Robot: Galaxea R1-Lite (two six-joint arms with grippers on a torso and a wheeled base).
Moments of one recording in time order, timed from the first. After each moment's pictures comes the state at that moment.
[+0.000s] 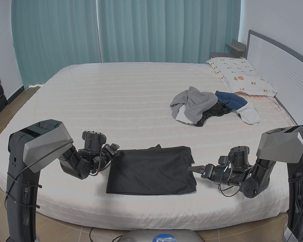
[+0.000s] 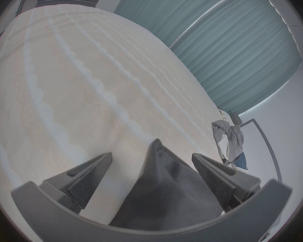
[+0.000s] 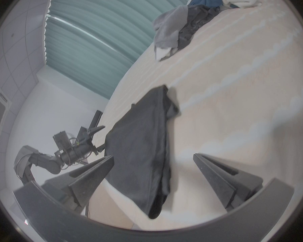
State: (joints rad) left arm -0.26 2.46 -1.11 -0.73 0.08 -0.97; right arm 0.30 2.42 -0.69 -1.23 0.41 0.70
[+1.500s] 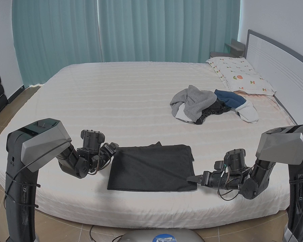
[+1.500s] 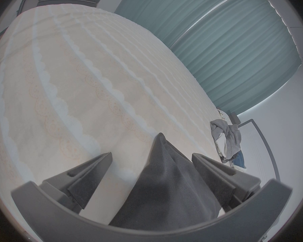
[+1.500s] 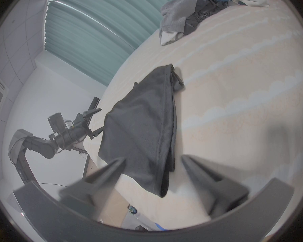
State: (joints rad) left arm -0.26 2.45 -1.11 -0.73 0.07 -0.97; right arm 0.34 2.39 -0.67 -1.10 0.42 0.60
